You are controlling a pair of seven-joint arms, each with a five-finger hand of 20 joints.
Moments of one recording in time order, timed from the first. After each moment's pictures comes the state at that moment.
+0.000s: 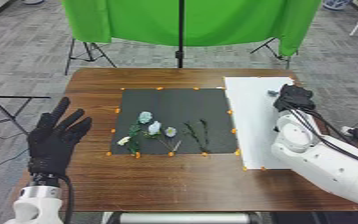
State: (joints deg) left arm 128.9 -60.8 -95.1 -123.7 34.3 10.1 20.2; right arm -51.5 -40.8 22.9 -80.2 -124.6 18.3 53.6
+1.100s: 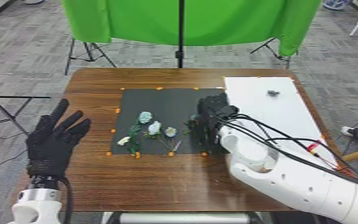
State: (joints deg) left arm 130.0 -59.6 -94.7 -123.8 33.6 10.4 22.2; right arm -53.3 -49.3 19.3 -95.3 -130.3 7.9 34.5
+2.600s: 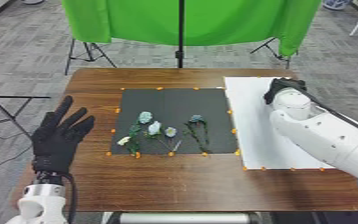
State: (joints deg) left arm 127.2 -58.6 -92.6 -122.5 32.8 10.6 22.7; right arm -41.7 -45.5 23.1 -73.8 -113.0 -8.0 46.2
